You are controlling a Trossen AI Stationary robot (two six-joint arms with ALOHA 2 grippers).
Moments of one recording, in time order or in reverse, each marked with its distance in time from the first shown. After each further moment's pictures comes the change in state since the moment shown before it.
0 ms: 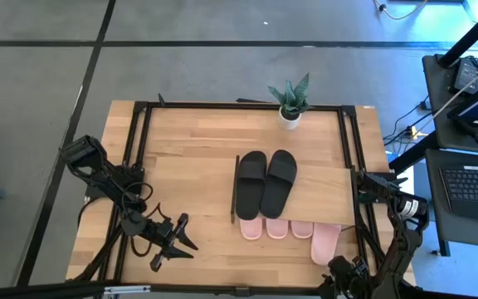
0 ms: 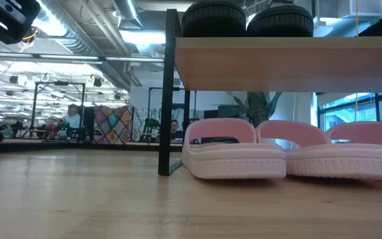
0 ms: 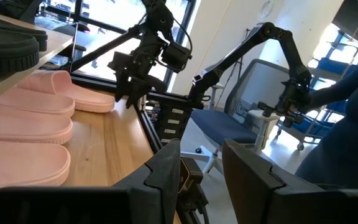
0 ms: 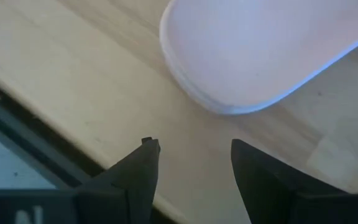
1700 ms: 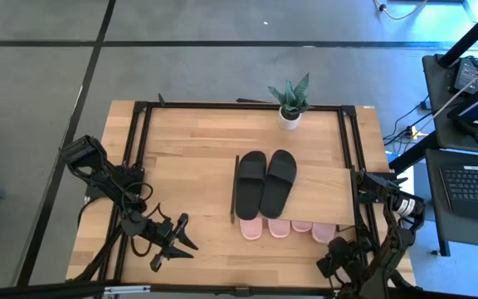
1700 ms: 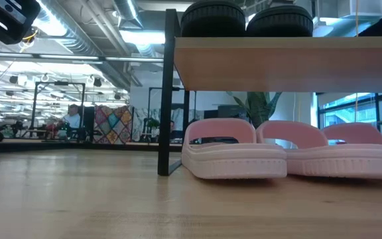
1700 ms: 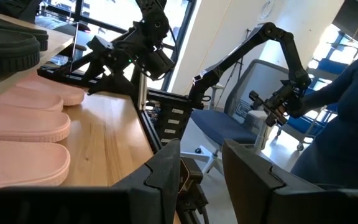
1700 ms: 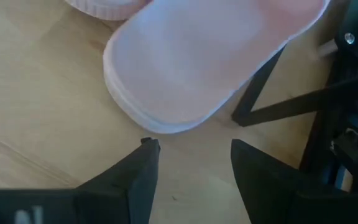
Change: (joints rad) left arm 0.000 0.000 0.000 0.000 -0.001 -0.004; right arm -0.045 -0.001 -0.072 -0.322 -0.101 -0.031
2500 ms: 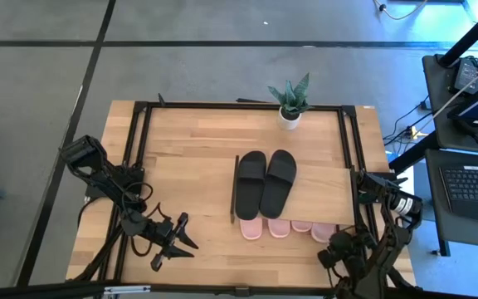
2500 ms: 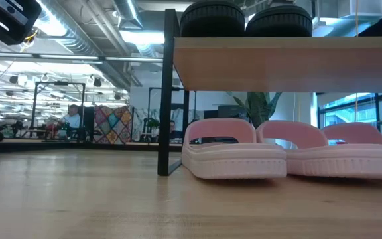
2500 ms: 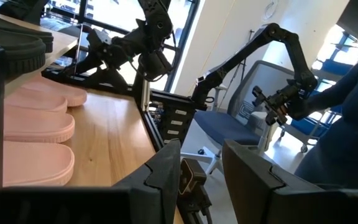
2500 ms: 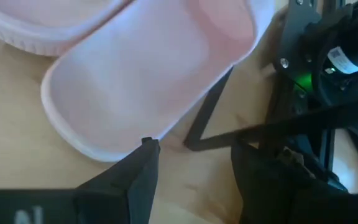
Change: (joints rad) left arm 0.003 0.000 0.000 0.000 -0.014 0.002; right arm -0.036 -0.001 -0.001 -0.138 -0.040 0.006
